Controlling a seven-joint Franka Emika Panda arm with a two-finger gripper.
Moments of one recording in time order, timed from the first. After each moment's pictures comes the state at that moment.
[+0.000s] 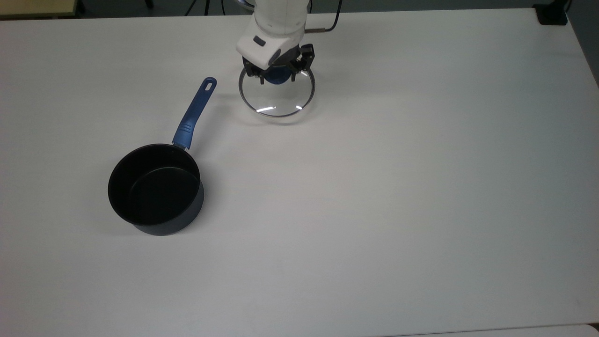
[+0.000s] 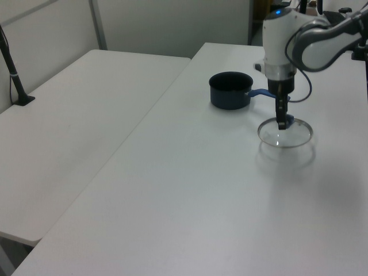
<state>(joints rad) -0.05 0.01 0.21 -2.13 -0.06 2.01 0.00</state>
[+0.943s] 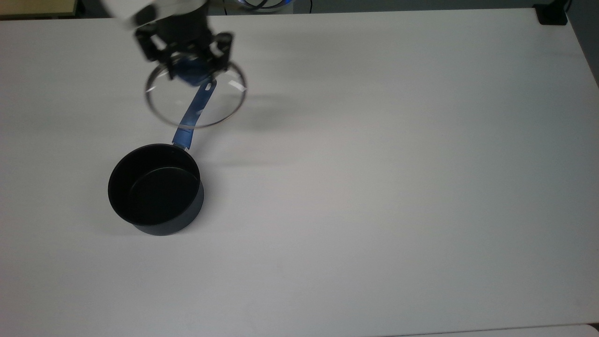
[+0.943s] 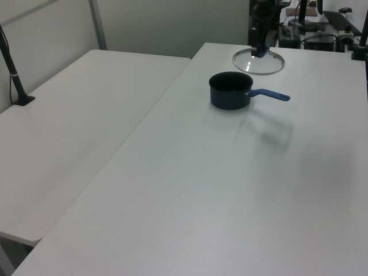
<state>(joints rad) -0.14 0.21 0.07 -1.48 -0.10 1.74 0.03</state>
